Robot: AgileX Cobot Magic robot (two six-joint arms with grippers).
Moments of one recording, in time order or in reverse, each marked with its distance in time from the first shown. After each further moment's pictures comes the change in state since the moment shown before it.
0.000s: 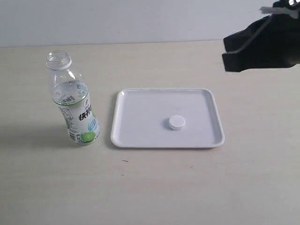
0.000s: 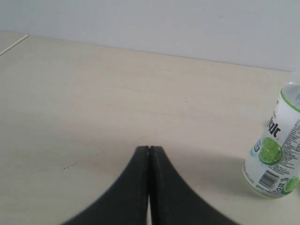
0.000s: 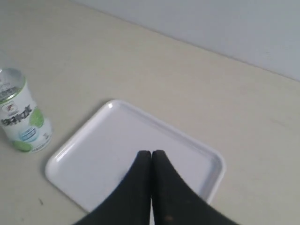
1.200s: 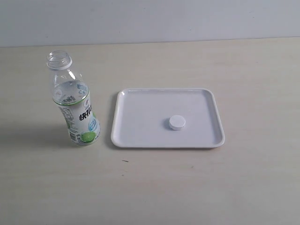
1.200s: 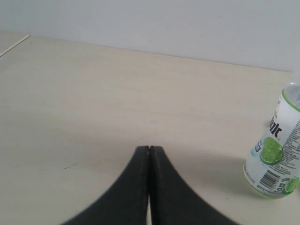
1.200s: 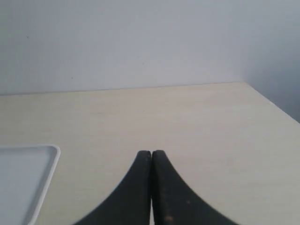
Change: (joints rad) left arm 0.000 0.000 0.000 0.002 0.000 0.002; right arm -0.646 -1.052 0.688 -0.002 0.003 0.006
